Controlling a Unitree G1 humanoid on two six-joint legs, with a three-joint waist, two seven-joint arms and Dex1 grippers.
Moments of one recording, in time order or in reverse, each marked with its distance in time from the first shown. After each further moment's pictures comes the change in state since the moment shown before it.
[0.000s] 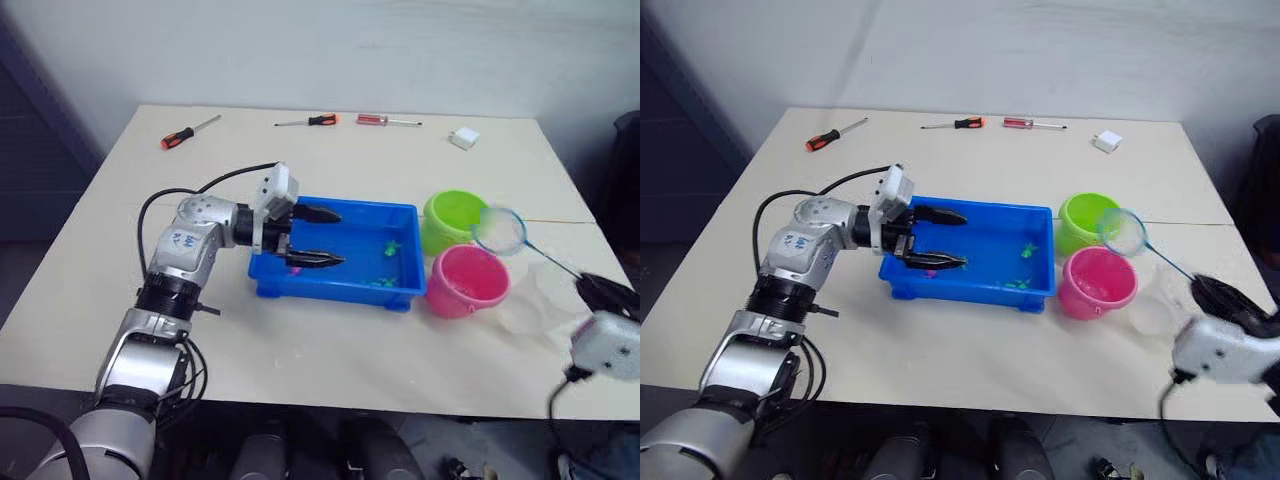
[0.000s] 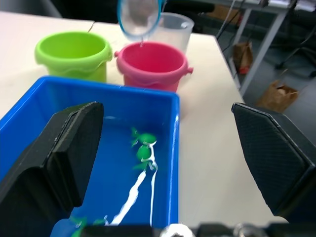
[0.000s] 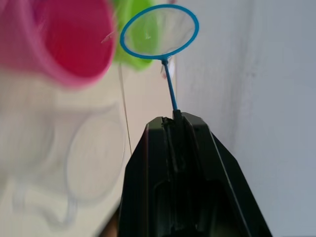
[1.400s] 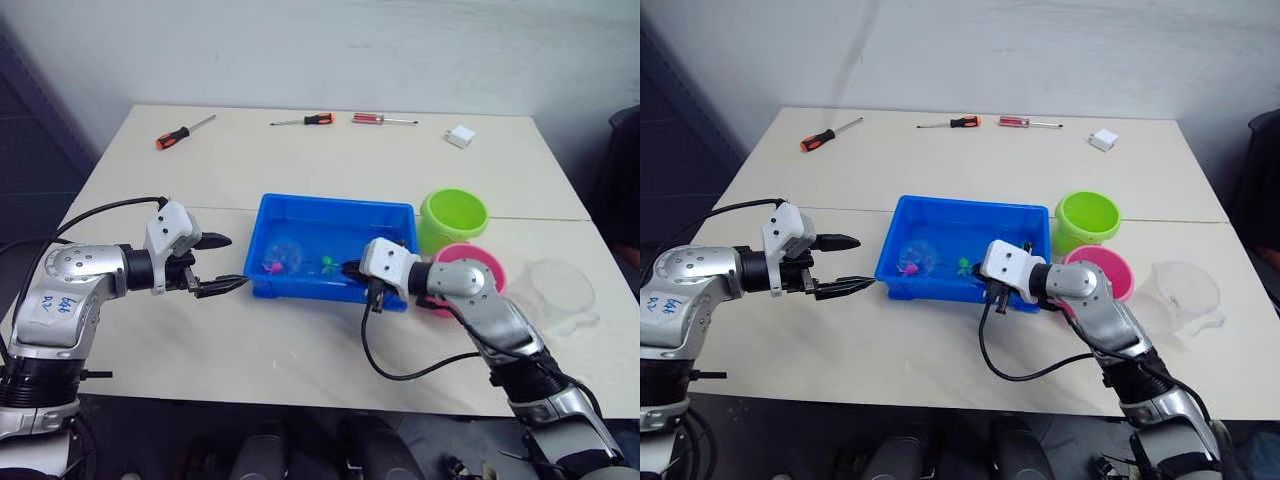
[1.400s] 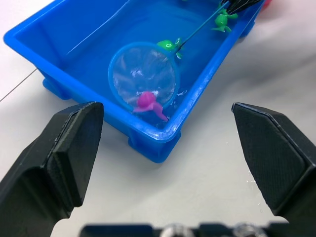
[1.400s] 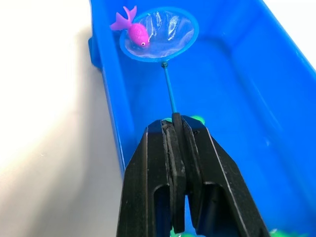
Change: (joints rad) left arm 0.461 0.353 0.252 -0.499 -0.032 0.240 0.237; right arm -0.875 0.274 0.892 0.517 0.139 0.426 0.258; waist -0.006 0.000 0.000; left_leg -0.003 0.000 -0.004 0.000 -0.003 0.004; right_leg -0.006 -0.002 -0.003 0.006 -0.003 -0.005
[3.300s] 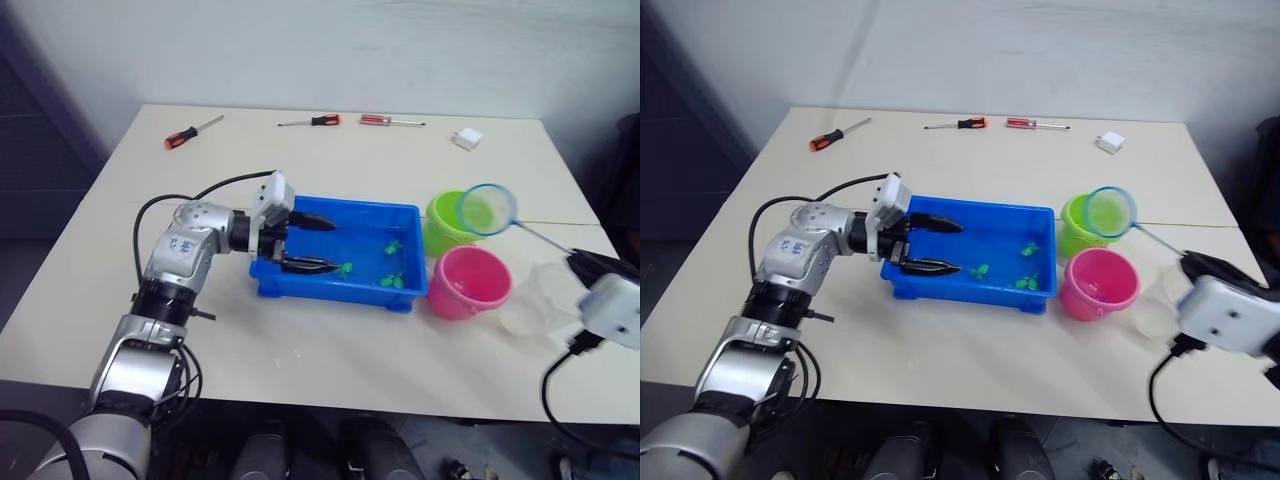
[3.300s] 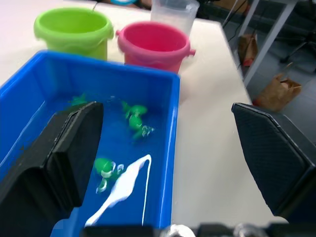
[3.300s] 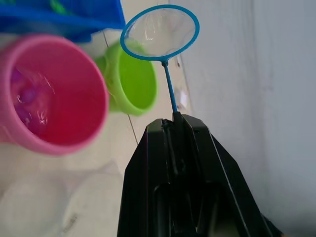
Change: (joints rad) left arm -0.393 -0.343 -0.263 0.443 0.045 -0.222 -0.224; right arm 0.705 -0.432 -0.837 -0.511 -0.080 -0.269 -0.107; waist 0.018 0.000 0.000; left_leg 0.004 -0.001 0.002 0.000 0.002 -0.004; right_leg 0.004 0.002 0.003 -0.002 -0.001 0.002
